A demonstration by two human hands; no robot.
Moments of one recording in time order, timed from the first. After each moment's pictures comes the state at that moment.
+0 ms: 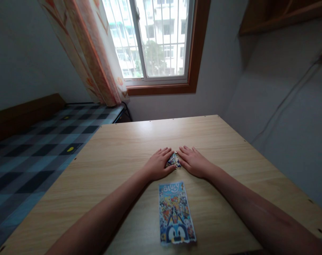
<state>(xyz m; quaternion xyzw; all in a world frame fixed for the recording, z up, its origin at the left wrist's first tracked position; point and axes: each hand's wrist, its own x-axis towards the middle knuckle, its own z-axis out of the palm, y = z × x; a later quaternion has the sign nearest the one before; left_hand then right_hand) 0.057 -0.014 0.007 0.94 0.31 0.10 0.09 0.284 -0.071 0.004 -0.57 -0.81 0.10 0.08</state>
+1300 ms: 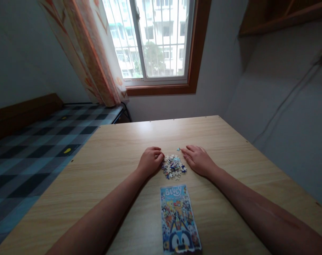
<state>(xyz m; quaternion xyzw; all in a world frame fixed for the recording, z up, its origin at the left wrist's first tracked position) 0.042 0.005 0.015 0.85 0.44 0.26 0.14 0.289 -0.065 0.002 -0.63 -0.76 0.03 0.15</state>
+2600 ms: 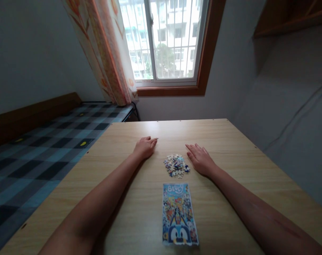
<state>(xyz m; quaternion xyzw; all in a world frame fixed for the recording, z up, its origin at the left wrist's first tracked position) 0.002 0.067 0.016 0.83 0.55 0.11 -0.02 0.290 -0.051 -0.017 -0.65 -0.74 0.09 0.17</state>
